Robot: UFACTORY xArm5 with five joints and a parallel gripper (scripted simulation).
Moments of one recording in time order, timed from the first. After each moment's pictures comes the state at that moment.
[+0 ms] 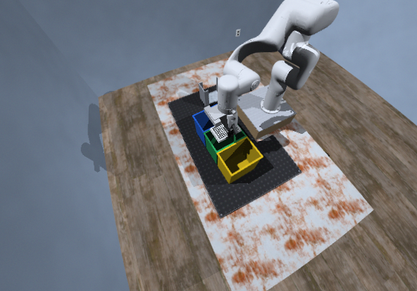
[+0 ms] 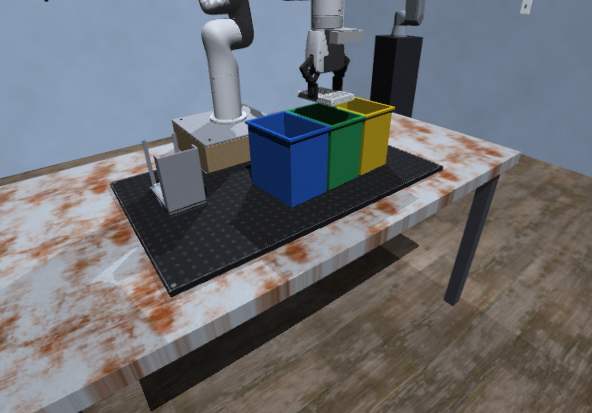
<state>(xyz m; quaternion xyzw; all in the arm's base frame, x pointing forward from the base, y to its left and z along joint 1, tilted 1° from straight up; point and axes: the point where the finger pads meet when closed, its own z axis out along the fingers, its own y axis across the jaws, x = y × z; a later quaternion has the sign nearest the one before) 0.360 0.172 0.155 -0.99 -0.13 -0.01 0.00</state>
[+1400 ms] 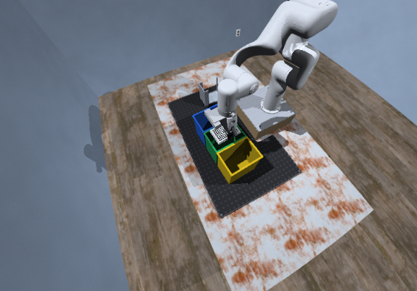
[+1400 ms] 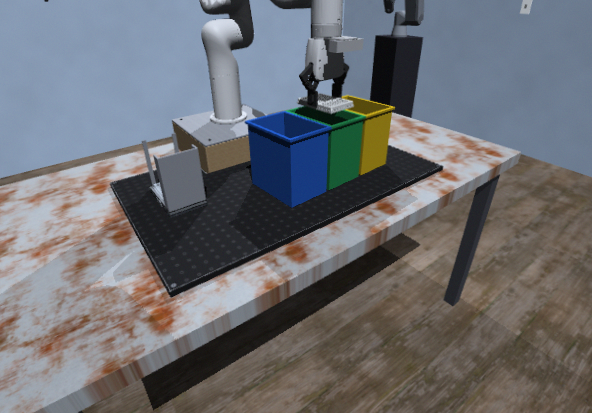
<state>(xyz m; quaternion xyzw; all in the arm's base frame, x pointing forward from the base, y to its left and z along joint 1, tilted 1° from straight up) 0.360 0.171 0.137 -0.99 -0.13 -0.01 0.00</state>
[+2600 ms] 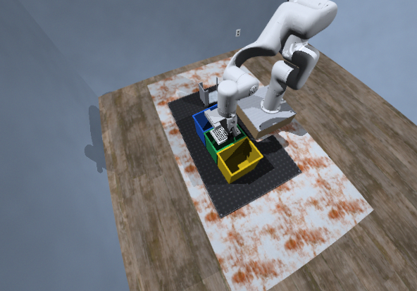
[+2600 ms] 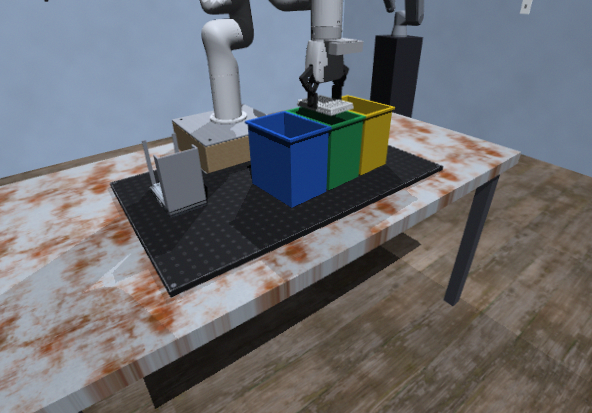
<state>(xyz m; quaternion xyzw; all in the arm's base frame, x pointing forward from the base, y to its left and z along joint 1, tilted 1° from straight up) 0.360 0.171 0.132 -0.99 -0.13 -0.01 0.00</state>
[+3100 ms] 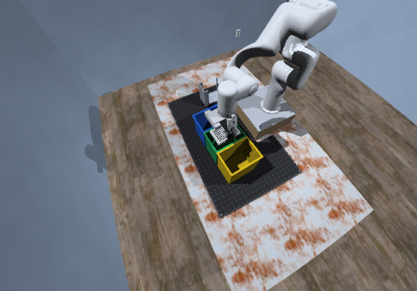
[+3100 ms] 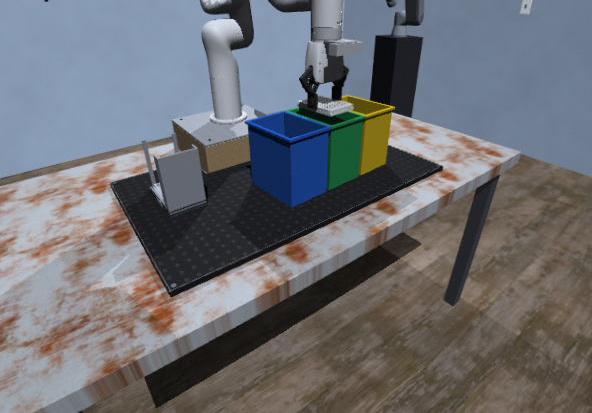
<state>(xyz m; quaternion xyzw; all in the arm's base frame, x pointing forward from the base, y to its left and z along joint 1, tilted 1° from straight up) 0.360 0.171 0.130 -0.99 -0.13 -0.01 0.00</state>
